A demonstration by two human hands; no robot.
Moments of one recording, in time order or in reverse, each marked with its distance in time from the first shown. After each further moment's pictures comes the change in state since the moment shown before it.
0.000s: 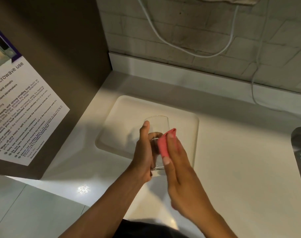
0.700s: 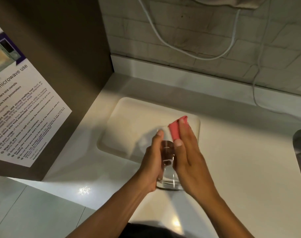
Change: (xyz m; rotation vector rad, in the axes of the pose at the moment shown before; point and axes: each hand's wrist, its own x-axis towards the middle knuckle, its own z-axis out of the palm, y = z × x) left_hand -0.010 -0.014 0.009 0.066 -0.088 0.008; right_hand 0.028 -0.001 -0.018 0.131 0.169 0.095
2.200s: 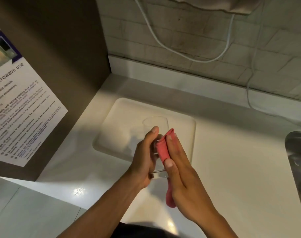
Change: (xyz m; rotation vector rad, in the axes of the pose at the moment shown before) left_hand -0.002 0.014 -0.007 -0.090 0.041 0.036; right_hand -0.030 0.006 0.003 0.040 -0.148 -0.030
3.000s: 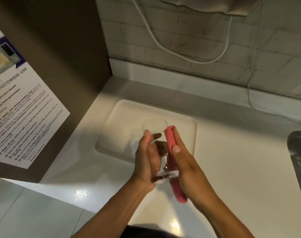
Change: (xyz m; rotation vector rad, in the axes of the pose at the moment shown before) left_hand -0.010 -0.004 0.004 -0.240 -0.036 0.017; right_hand 0.021 -0.009 -0.009 0.365 0.008 0.170
